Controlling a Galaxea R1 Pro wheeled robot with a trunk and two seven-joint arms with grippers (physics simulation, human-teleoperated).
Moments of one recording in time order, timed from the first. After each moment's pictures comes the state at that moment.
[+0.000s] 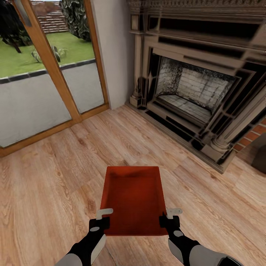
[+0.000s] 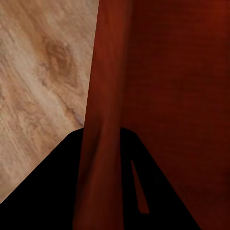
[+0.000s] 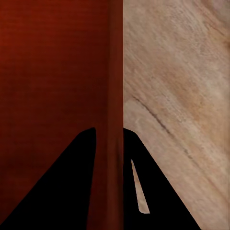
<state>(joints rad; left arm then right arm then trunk) -0.55 -0.15 -0.10 -0.38 0.11 0.01 0.31 -0.67 0.08 0.68 -0.08 -0.58 -0.33 -0.19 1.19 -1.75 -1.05</state>
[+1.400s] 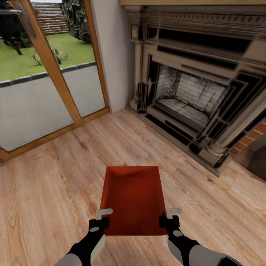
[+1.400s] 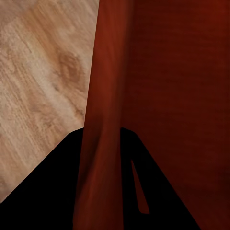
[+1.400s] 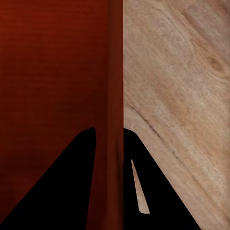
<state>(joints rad) -0.55 -0.15 -0.10 -0.38 0.12 0.00 0.31 -0.67 0.08 0.67 -0.09 -0.57 -0.33 -0.20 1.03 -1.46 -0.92</state>
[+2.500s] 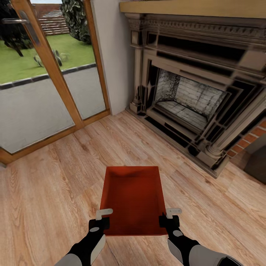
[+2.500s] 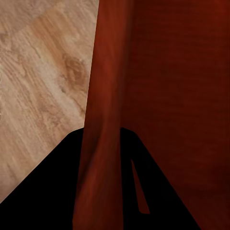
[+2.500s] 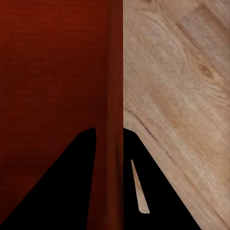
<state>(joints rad) -0.55 -0.15 -0.10 -0.38 0.12 0.00 0.32 -0.67 0.08 0.67 -0.09 -0.56 -0.33 -0.20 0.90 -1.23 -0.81</state>
